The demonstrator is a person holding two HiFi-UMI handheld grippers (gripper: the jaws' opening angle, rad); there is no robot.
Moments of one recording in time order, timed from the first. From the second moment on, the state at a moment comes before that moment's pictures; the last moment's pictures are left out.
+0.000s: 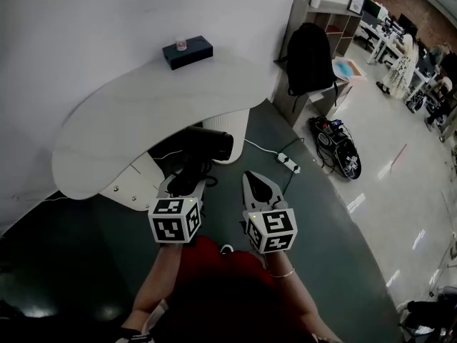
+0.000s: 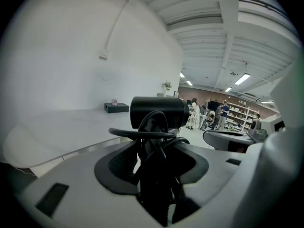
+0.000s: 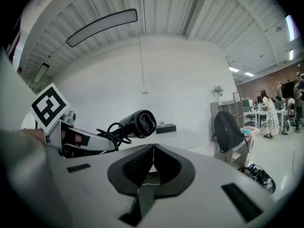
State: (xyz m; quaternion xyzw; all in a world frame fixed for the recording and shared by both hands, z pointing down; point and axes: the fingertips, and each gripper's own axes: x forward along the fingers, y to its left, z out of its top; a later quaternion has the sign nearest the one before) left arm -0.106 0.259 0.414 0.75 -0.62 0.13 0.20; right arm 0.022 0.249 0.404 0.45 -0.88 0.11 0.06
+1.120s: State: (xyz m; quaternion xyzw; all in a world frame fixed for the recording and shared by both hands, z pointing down) left arm -0.137 0.087 0.442 0.76 -0.59 0.15 0.24; right arm 0.006 0.095 0.430 0.48 -0.86 0.15 0.09
